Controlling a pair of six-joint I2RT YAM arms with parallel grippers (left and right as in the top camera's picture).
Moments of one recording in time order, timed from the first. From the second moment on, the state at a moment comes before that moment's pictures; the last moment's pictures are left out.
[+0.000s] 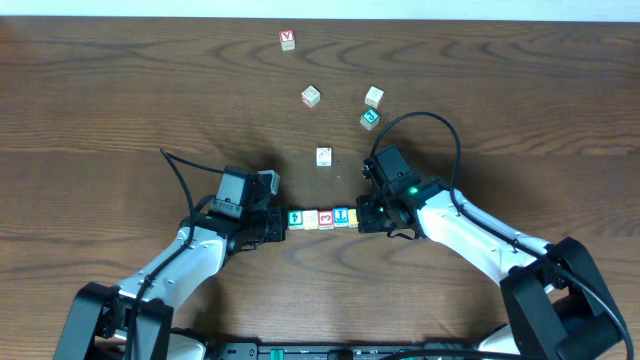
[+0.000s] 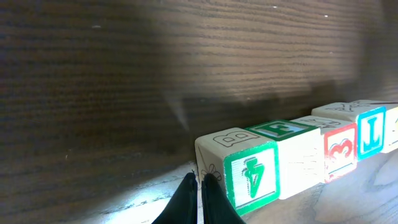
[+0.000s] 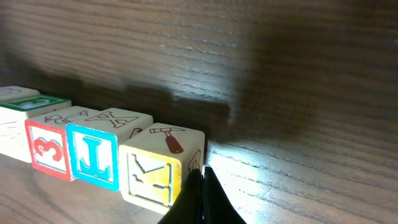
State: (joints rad) left arm -0.31 1.45 0.55 -0.20 0.38 -0.38; right arm 0.56 1.66 0.90 -0.50 -0.19 0.49
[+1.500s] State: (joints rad) left arm -0.30 1.38 0.55 -0.22 0.40 -0.38; right arm 0.55 1.57 0.89 -0.50 -0.18 0.47
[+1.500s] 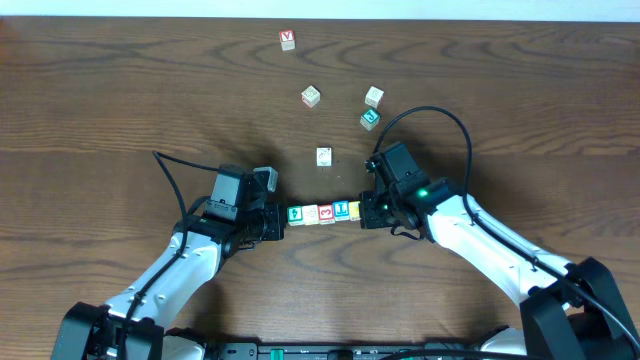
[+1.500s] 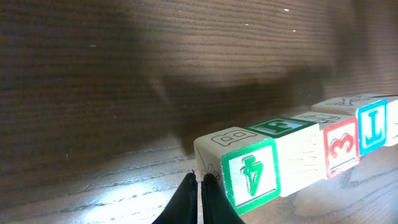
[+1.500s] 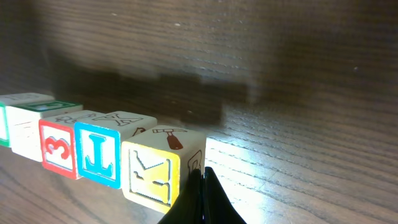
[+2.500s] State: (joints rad) left arm -0.30 1.35 0.55 -0.22 0.40 -0.41; right arm 0.55 1.56 0.89 -0.50 -0.18 0.46
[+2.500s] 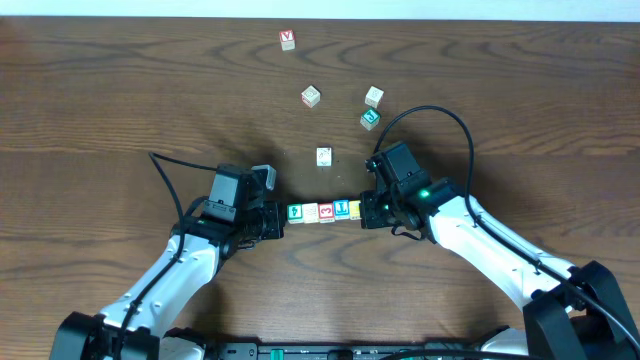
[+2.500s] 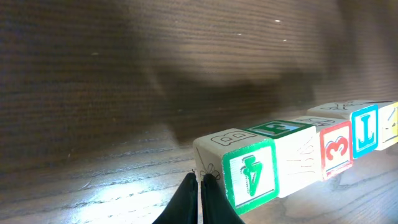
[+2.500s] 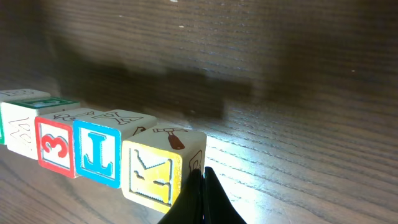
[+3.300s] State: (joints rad) left arm -0.30 1.30 0.55 -0.23 0.39 -0.43; right arm 0.55 1.50 0.89 -0.50 -0.19 0.46
